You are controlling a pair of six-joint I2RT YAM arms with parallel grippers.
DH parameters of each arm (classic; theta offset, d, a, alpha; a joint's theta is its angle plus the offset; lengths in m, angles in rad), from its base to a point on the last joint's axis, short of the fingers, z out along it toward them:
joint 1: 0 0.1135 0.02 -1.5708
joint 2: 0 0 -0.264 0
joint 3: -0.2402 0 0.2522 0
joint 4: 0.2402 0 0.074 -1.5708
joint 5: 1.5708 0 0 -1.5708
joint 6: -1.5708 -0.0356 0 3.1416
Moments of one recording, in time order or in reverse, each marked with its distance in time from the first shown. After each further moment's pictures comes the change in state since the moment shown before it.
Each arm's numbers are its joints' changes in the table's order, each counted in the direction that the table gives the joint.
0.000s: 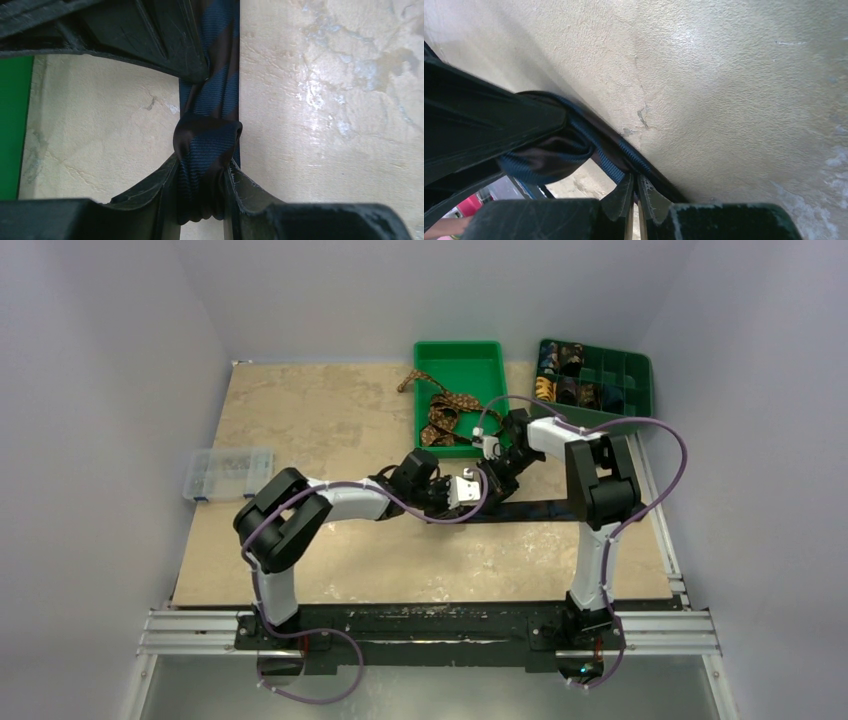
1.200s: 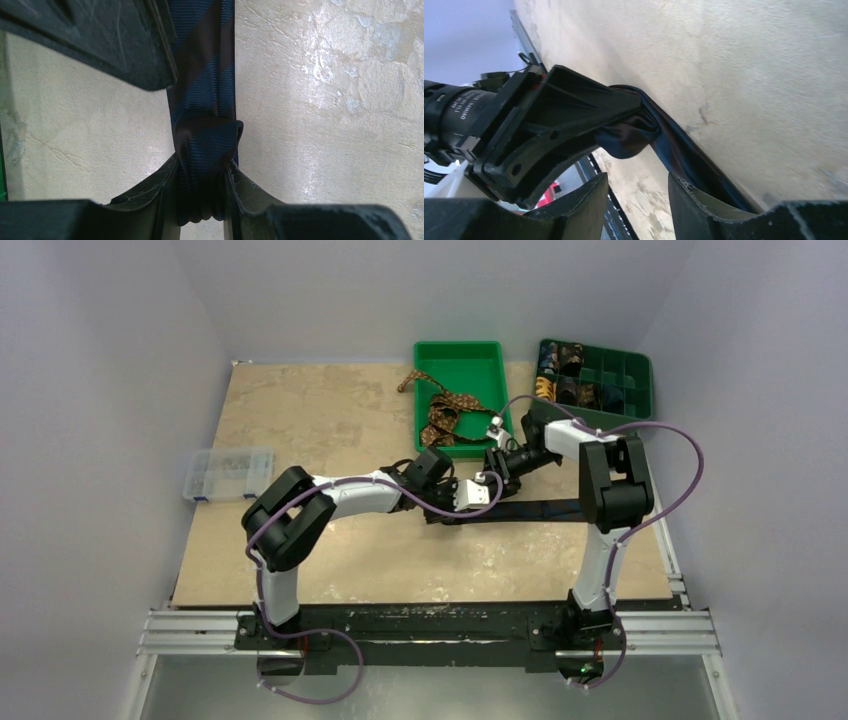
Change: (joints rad) left arm -0.037 0.022 -0.143 0.316 -0.126 -0.062; right arm -0.093 -0.056 0.062 -0.044 -0.325 -0.082
